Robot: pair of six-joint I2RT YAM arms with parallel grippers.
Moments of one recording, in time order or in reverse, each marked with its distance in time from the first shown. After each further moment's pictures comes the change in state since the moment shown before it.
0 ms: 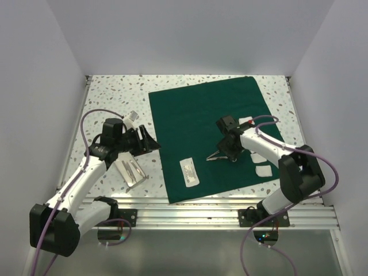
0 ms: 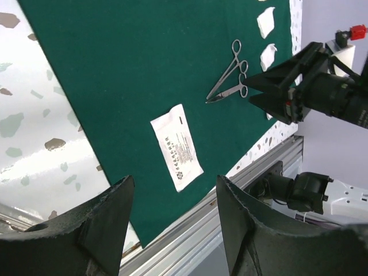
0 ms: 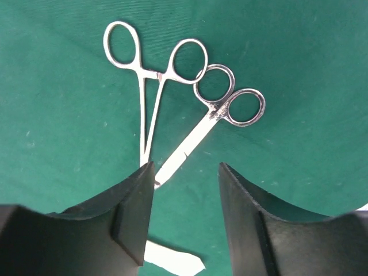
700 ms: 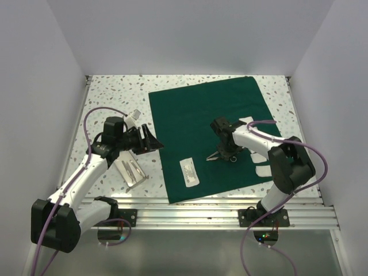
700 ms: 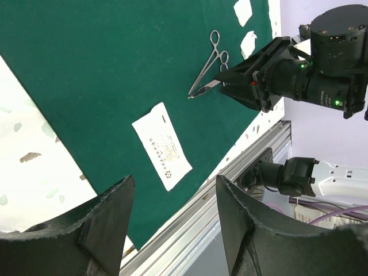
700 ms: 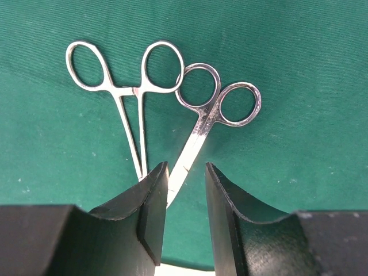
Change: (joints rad) left arm 0.000 0.043 0.000 0.074 0.103 0.019; right arm 0.042 0.144 0.070 -0.082 0.045 0.264
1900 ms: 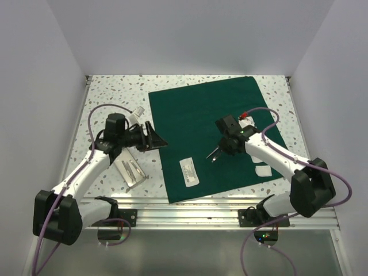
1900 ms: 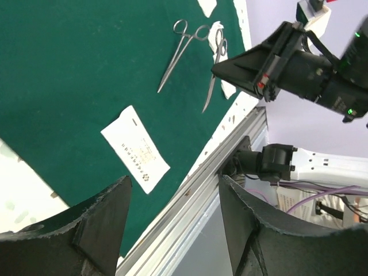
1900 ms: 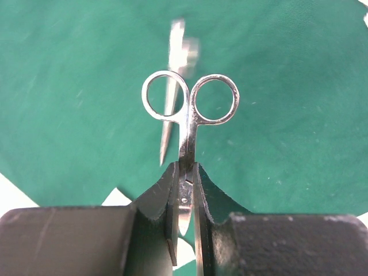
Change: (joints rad) left arm 0.000 0.056 0.011 0.097 0.124 -0.017; right arm 0.036 -0.235 -0.047 0.113 0.031 -0.389
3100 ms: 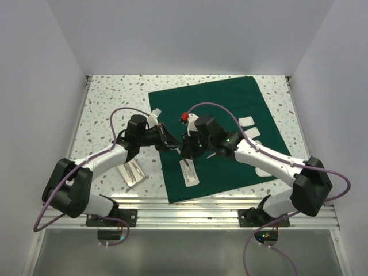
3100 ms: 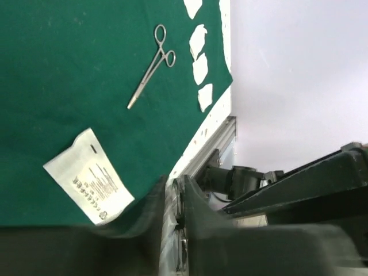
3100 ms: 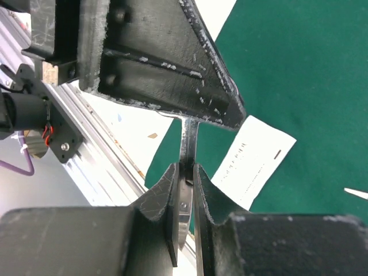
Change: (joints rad) left arm -0.198 0.282 -0.016 0.406 -0.087 -0.333; right arm 0.263 -0.009 0.066 0.371 -0.587 -0.845
